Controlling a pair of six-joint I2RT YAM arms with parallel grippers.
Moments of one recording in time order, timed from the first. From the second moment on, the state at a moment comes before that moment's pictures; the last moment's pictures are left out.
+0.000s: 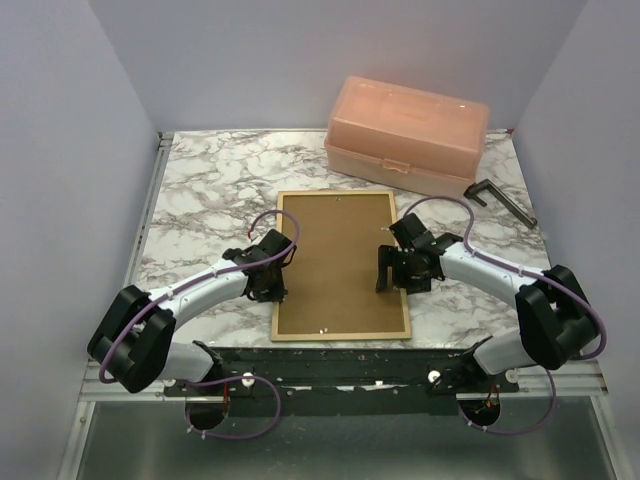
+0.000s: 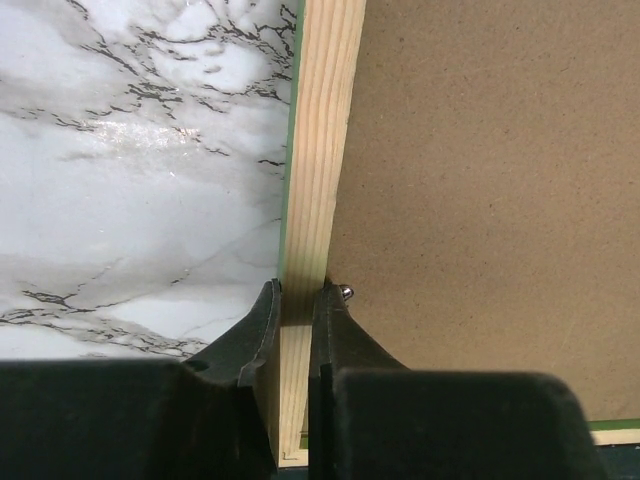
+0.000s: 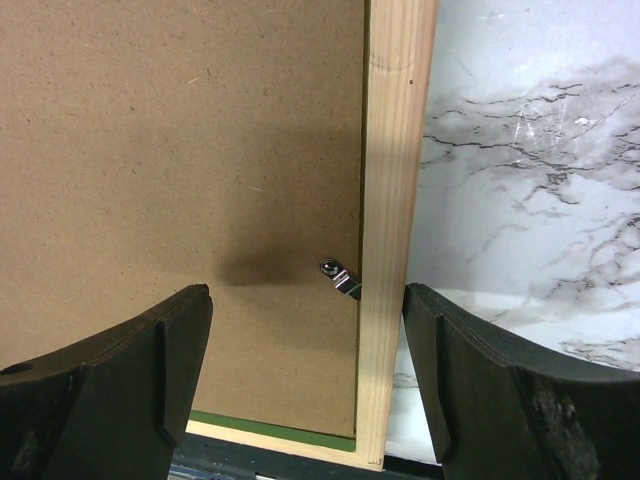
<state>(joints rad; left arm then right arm) -0.64 1.34 0.70 -0.58 -0.12 -0.79 0.56 1.45 0.80 -0.57 -0.02 0.59</state>
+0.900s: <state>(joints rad) -0.58 1.17 0.67 -0.57 0.09 -0.83 0.24 1.44 0.88 -0.57 -0.24 0.57</state>
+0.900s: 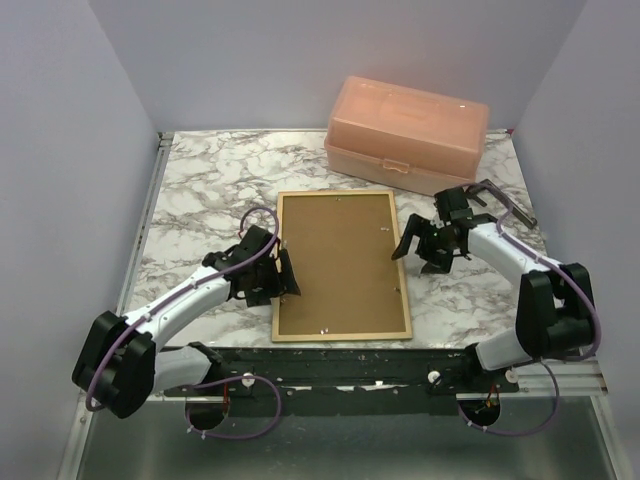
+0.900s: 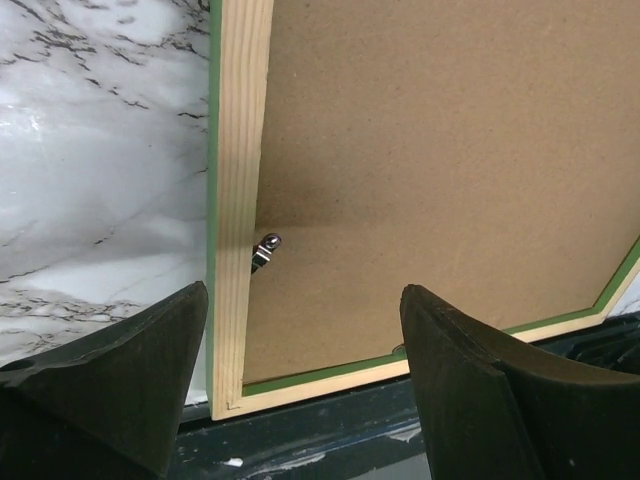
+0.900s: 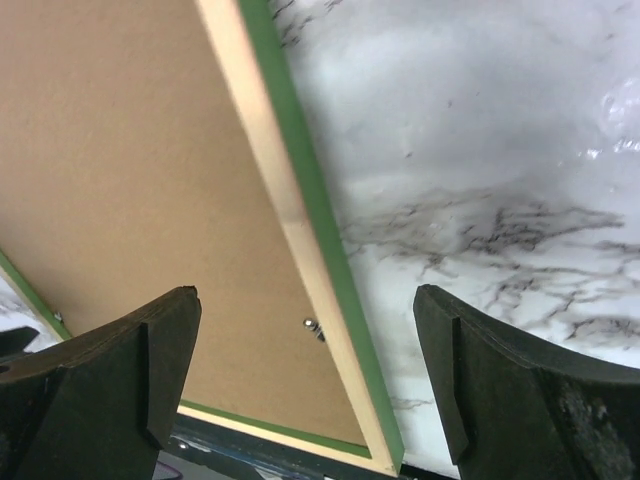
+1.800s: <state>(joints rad) -0.70 1.06 0.56 -0.59 0.22 -0.89 0.26 1.34 0.70 -0.61 -0.37 0.56</state>
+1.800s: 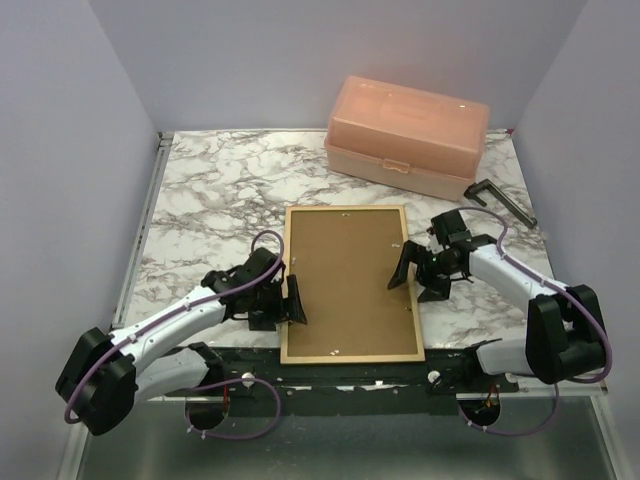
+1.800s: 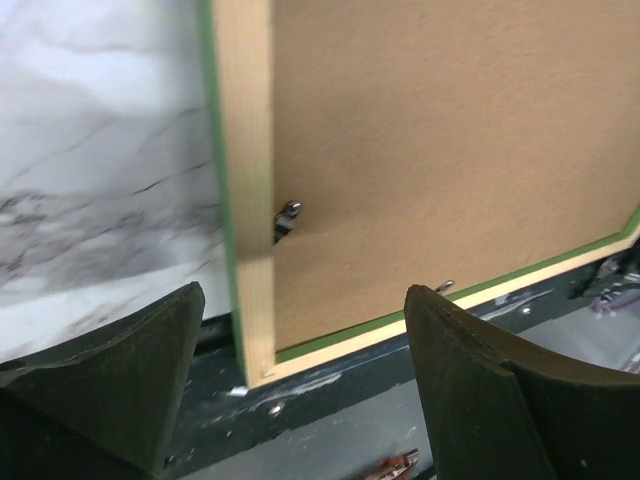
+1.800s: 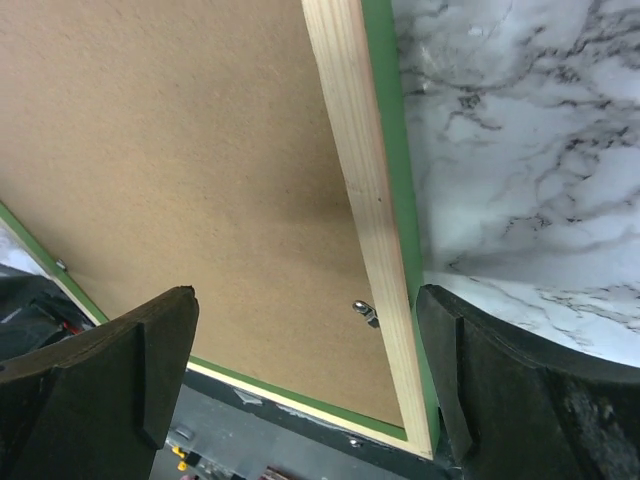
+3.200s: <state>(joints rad) -0.44 1.87 1.28 -0.73 0.07 -0.54 0.19 1.65 0.95 -0.57 -0.33 0.55</state>
